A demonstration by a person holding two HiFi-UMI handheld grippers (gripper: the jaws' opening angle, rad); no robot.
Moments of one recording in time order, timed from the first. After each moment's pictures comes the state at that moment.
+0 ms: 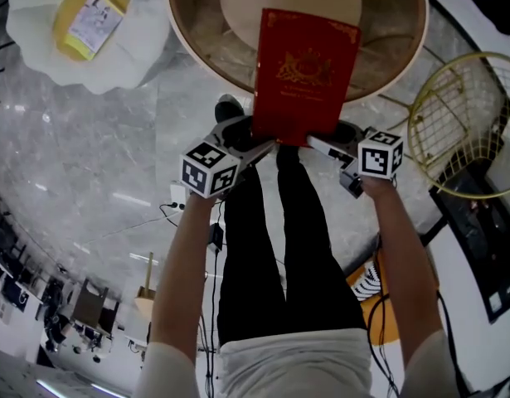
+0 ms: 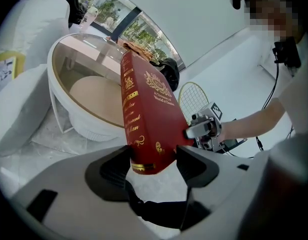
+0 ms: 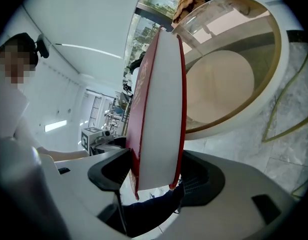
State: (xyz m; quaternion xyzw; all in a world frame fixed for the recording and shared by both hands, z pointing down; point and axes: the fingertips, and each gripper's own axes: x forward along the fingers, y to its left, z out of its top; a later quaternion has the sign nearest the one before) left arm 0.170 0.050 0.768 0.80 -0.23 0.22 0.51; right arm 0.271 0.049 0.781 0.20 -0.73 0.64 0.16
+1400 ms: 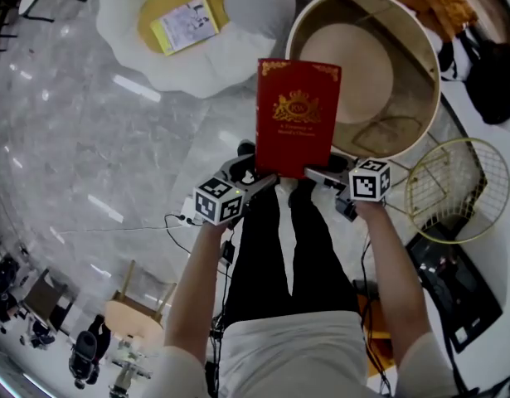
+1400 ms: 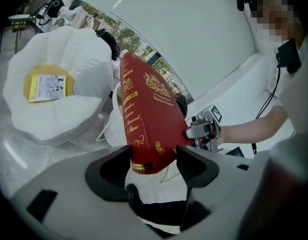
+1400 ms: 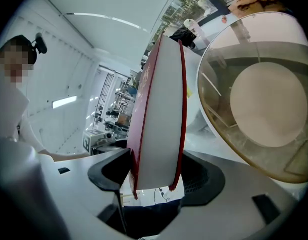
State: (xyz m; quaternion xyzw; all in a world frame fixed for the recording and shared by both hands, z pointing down) left arm -0.014 0.058 0.658 0.76 -0.36 0.12 0.52; right arm 0.083 0.022 0.669 0.10 -0.77 0.58 0.24
